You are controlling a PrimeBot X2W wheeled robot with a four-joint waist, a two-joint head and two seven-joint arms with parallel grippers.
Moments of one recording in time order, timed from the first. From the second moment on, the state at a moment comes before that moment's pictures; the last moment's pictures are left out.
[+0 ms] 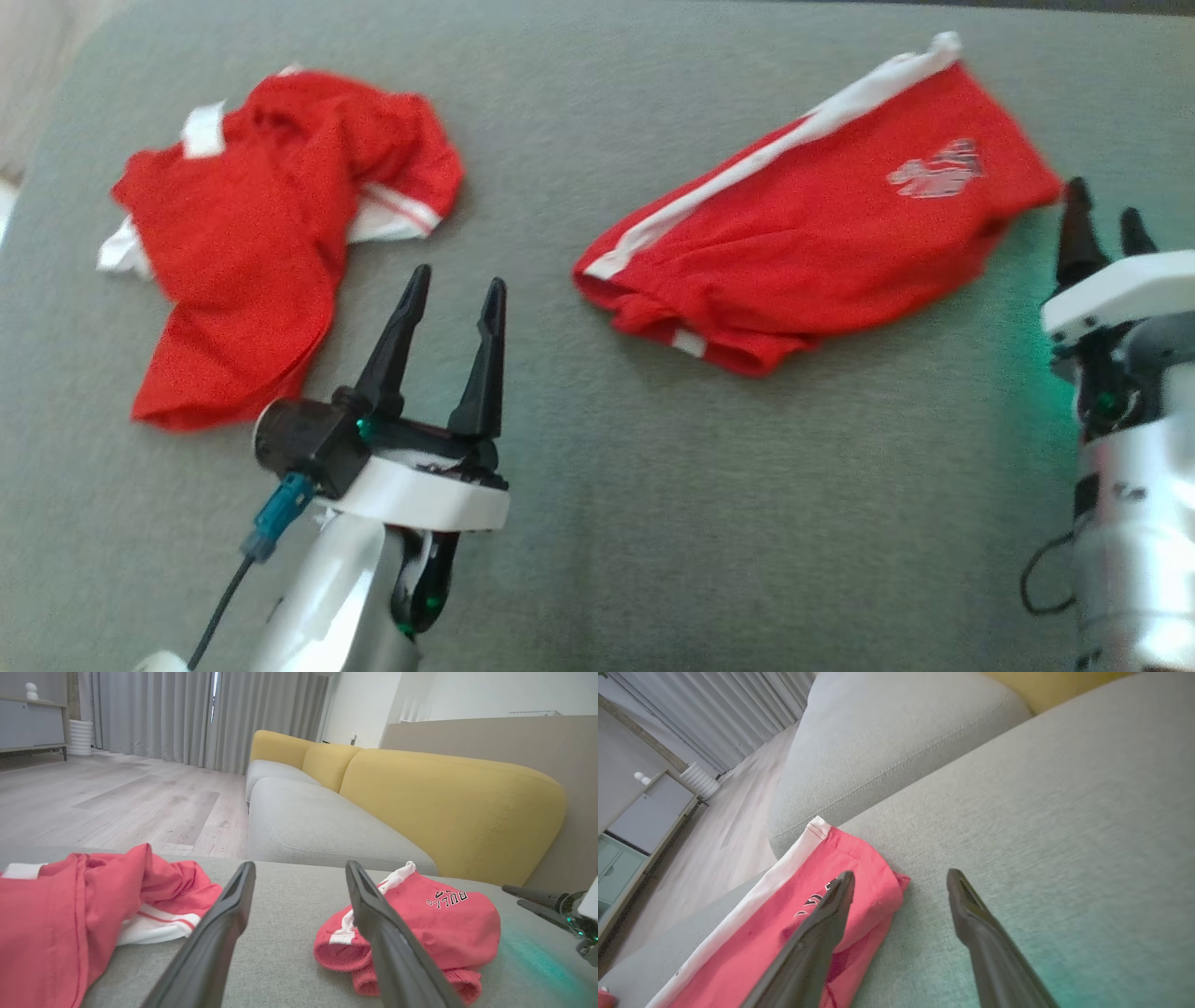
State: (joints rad) left arm -0.27 0.05 -0.33 0.23 -0.32 -0.12 -0.26; right arm -0.57 -0.06 -0.35 0.63 0.30 0.13 0.12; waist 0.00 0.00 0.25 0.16
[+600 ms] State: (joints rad) left arm -0.31 0.05 -0.37 0.23 -0.36 -0.12 -0.26; right arm -0.80 -0.12 -0.50 0.96 0.13 0.13 0.18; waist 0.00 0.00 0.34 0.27
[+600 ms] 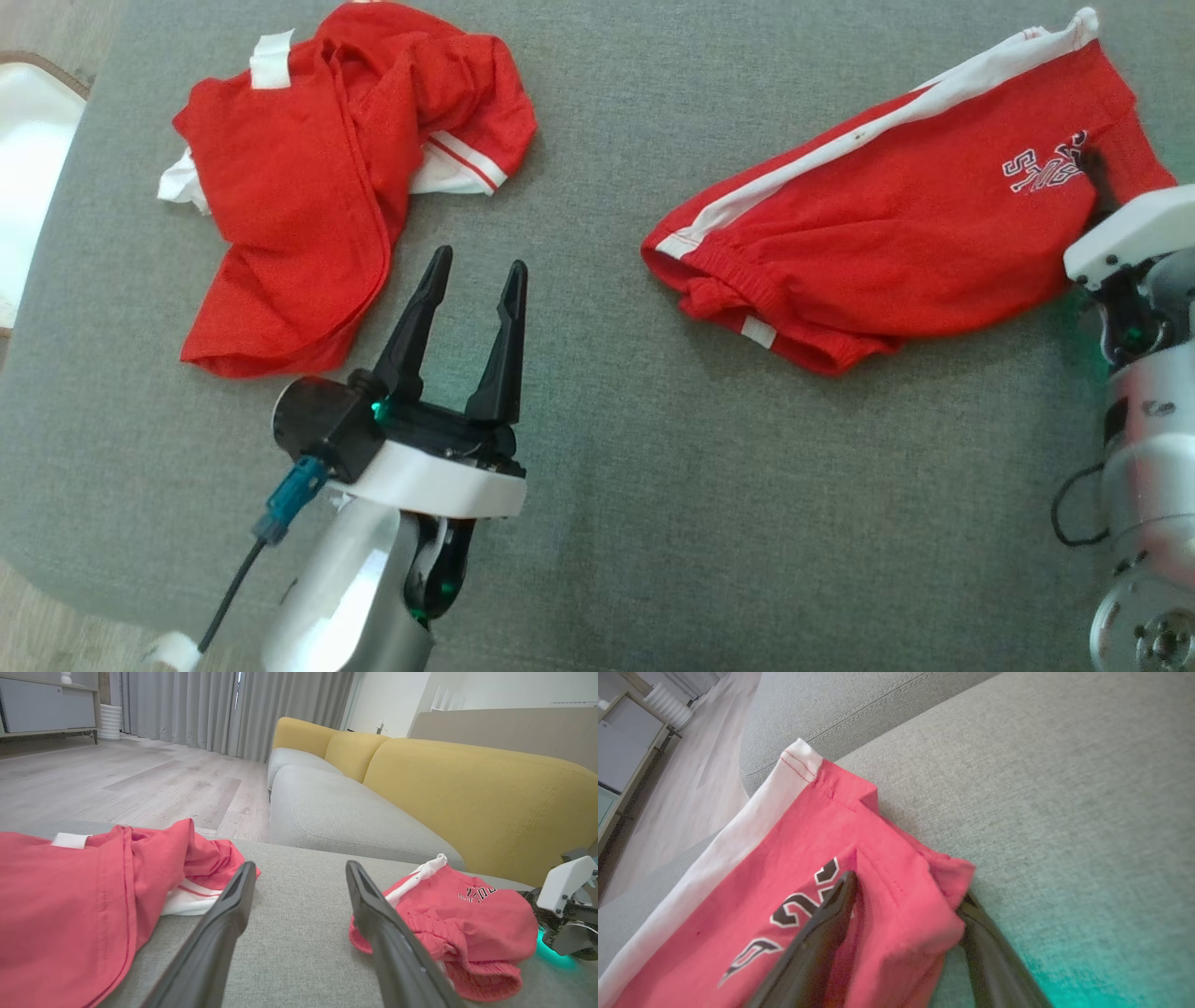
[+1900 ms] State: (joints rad) left arm -0.20 0.05 -0.31 0.21 -0.37 -0.12 -0.26; right arm -0.46 -0.05 -0.58 0.67 0.36 0.13 -0.04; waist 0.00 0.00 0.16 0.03
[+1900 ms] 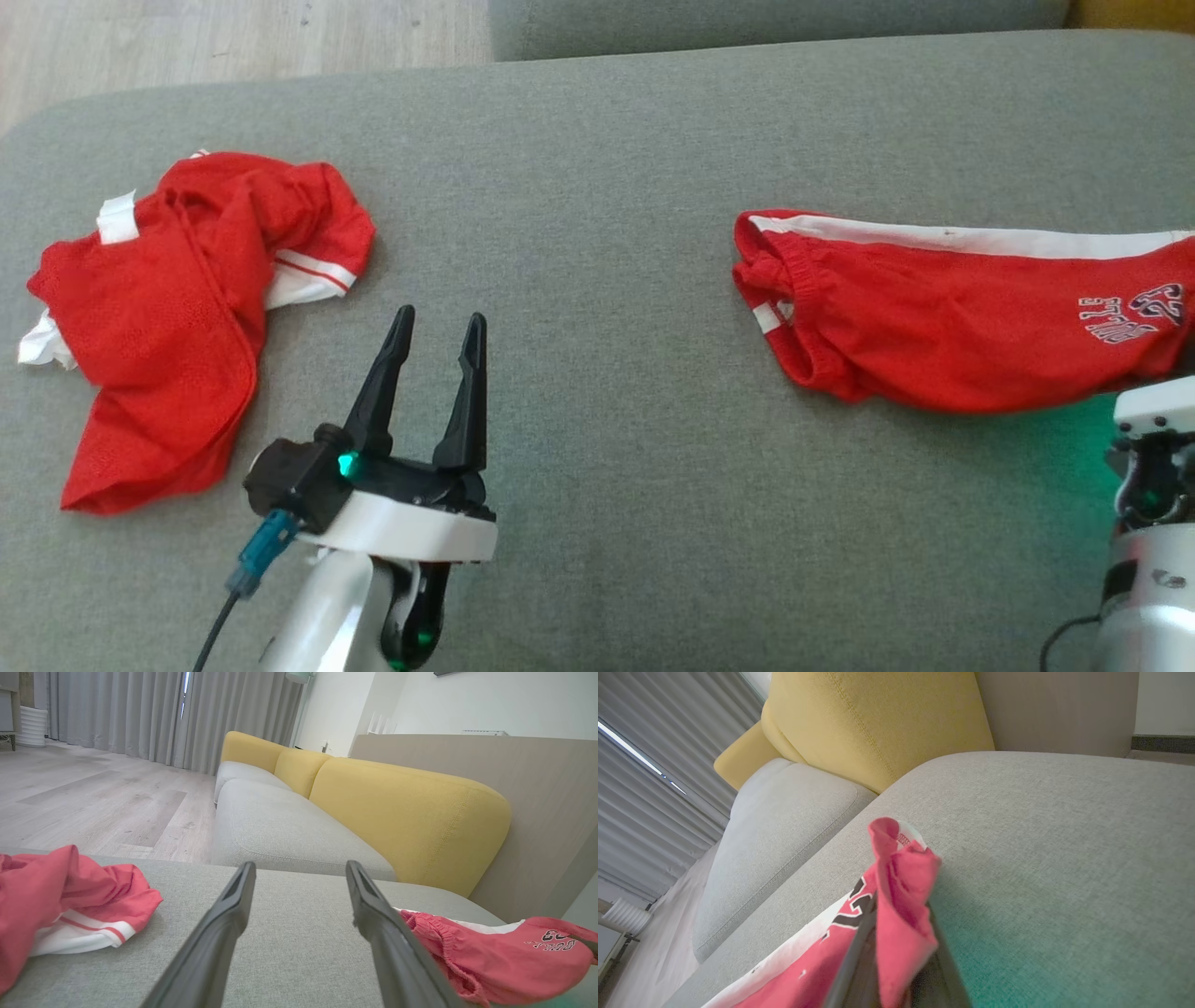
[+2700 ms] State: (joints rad) left arm -0.15 0.05 -0.31 0.24 -0.35 -0.12 -0.26; right arm -0.44 -0.05 -0.20 0.56 0.65 0.13 -0.09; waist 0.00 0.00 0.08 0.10
